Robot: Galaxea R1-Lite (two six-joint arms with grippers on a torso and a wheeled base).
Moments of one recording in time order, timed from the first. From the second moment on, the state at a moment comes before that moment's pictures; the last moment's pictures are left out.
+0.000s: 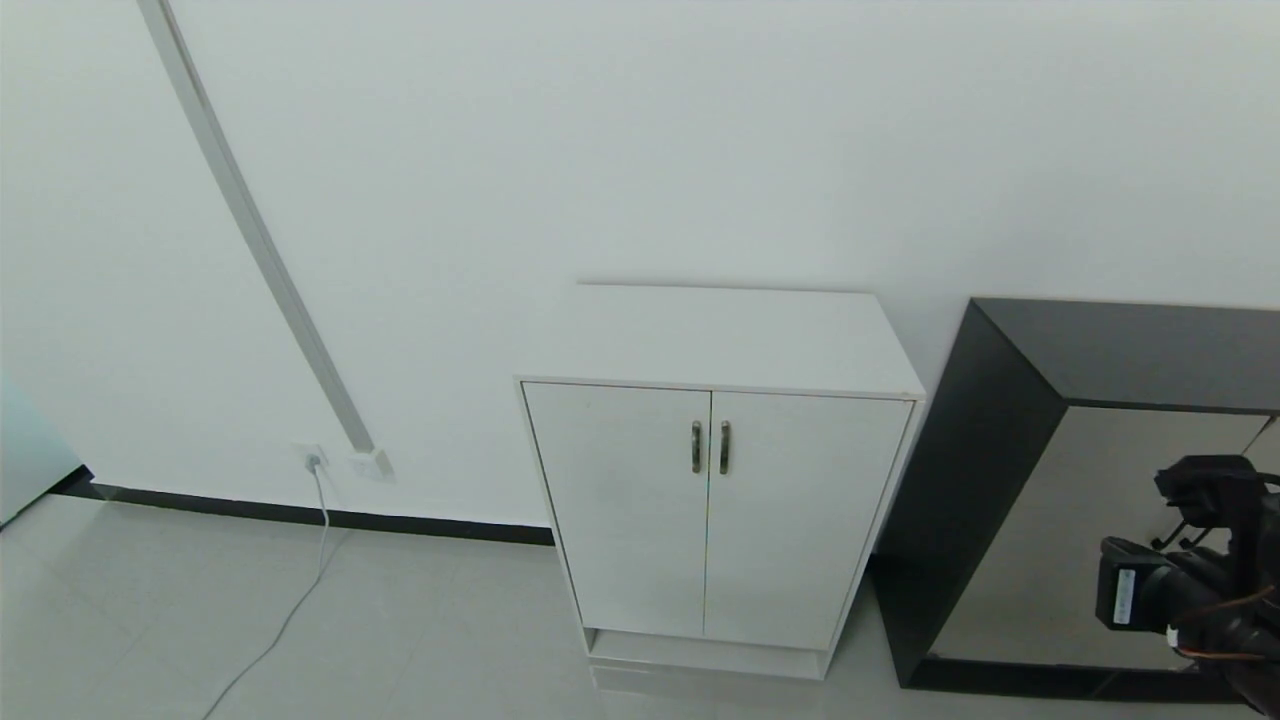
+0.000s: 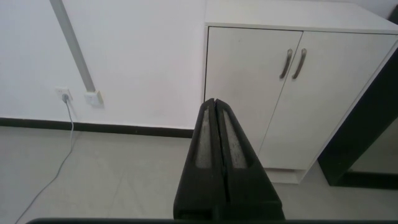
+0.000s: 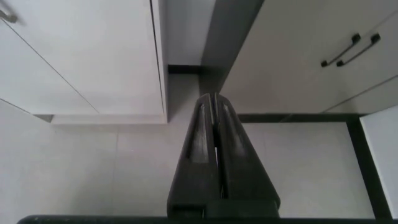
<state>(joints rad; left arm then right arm) 0.00 0.00 0.00 0.00 0.01 -0.02 0.25 1.51 -0.17 -0.96 -0.41 0.06</state>
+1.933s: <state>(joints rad) 0.00 0.00 0.00 0.00 0.00 -0.01 0.28 0.38 -0.01 0.00 -0.02 -0.02</state>
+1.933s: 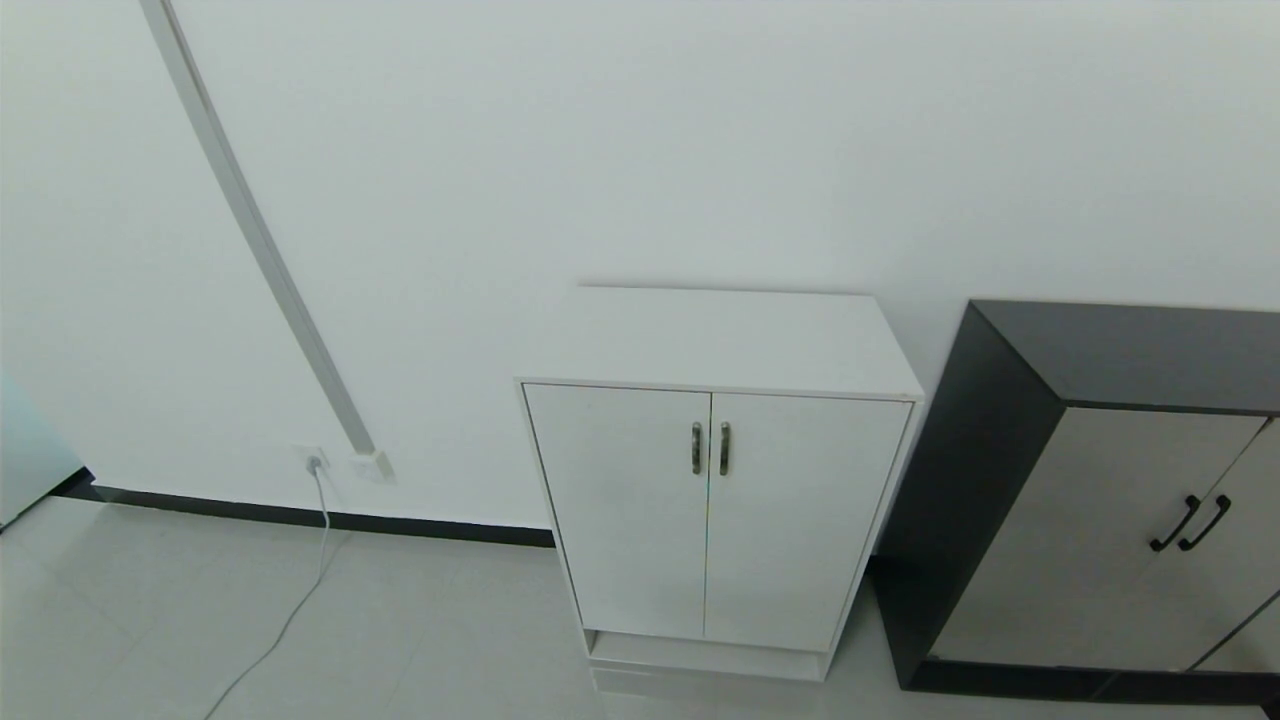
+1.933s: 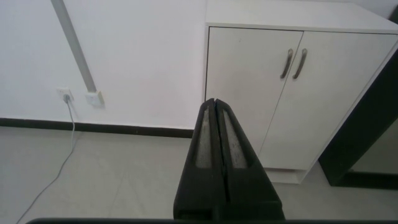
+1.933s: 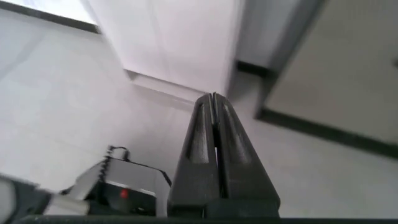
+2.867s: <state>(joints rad) 0.00 0.00 0.00 0.00 0.01 -0.01 0.01 0.04 0.00 0.00 -0.02 0.00</state>
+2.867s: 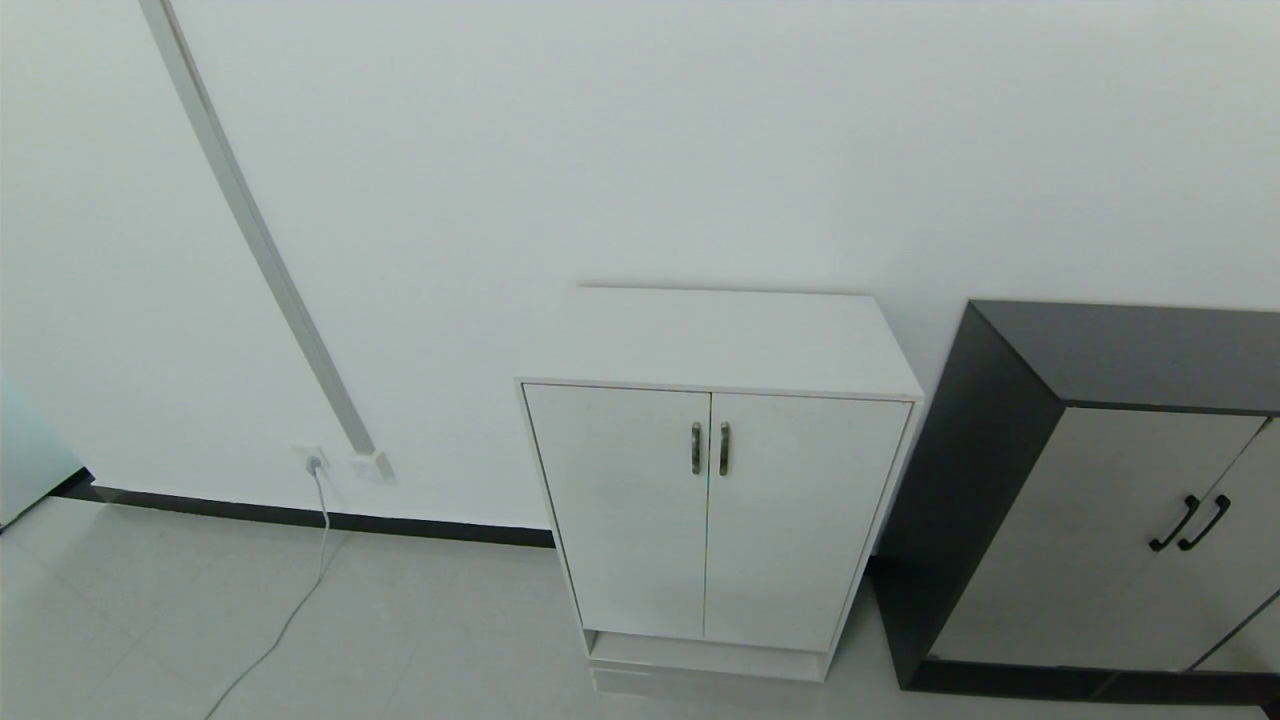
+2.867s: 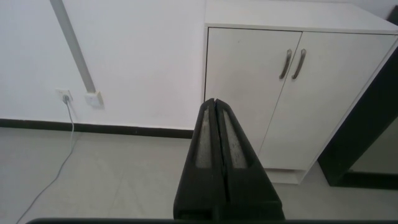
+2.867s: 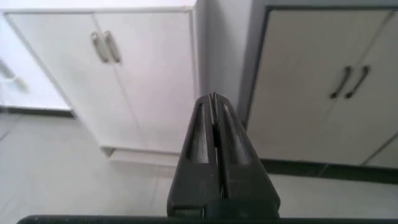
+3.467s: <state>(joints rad) 0.00 0.00 0.00 0.00 0.01 -0.01 0.00 0.00 0.00 0.00 -0.02 0.00</state>
